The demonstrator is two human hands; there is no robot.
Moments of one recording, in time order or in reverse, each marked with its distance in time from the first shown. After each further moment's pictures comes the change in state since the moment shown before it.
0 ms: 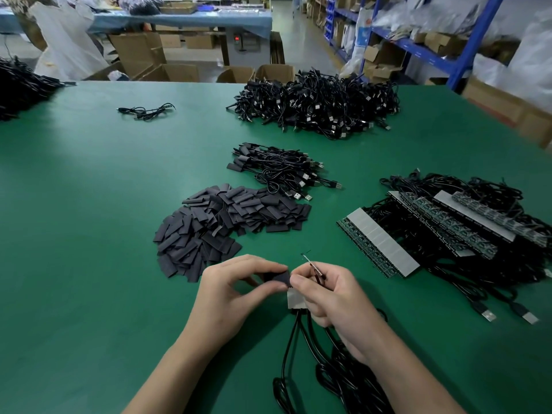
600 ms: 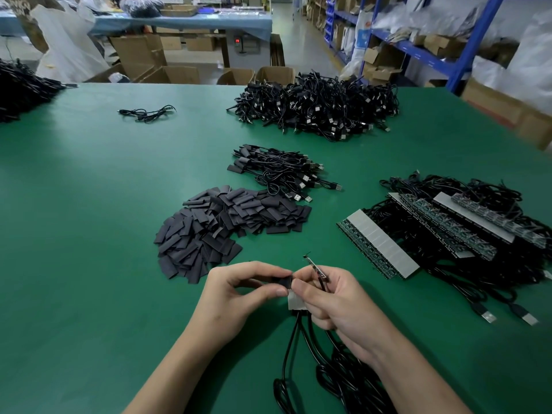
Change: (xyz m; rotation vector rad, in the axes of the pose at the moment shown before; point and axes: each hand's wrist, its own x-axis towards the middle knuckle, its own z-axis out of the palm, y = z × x) left_hand -0.001 0.003 0.002 -0.299 -0.083 -0.163; right_hand 0.000 0.000 -0.005 0.117 -0.080 0.058
